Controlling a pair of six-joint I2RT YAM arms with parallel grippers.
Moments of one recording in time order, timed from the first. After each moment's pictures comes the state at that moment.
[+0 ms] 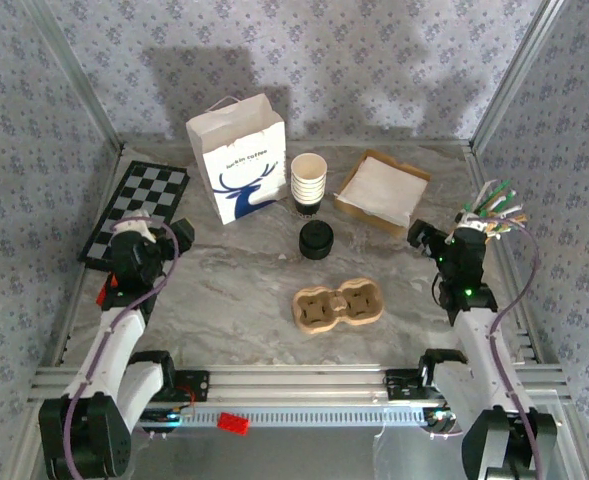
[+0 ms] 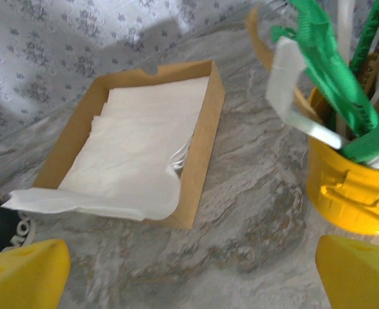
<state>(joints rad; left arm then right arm) 0.02 0.85 0.45 0.02 0.12 -0.52 -0.05 0.81 0.55 -0.20 0.02 0.42</state>
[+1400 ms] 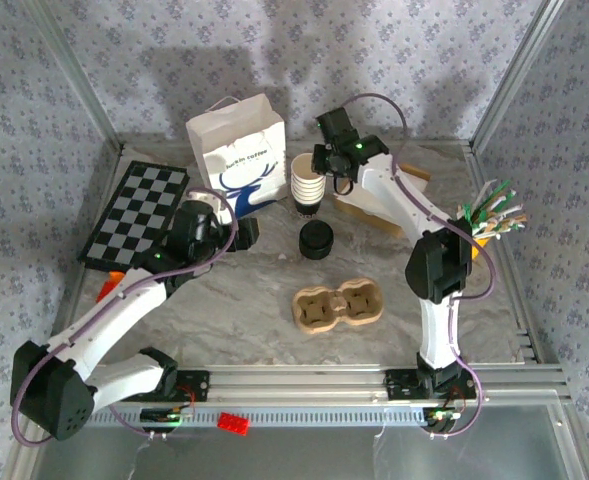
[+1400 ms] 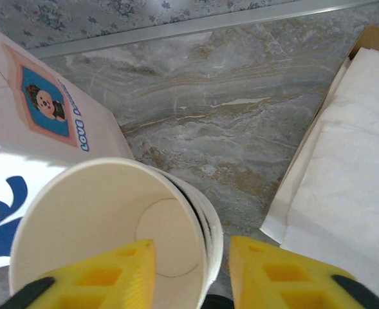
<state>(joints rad) -0.53 1.09 0.84 -0.31 -0.08 -0.44 0.50 2.02 2.01 -0.83 0.16 0.51</state>
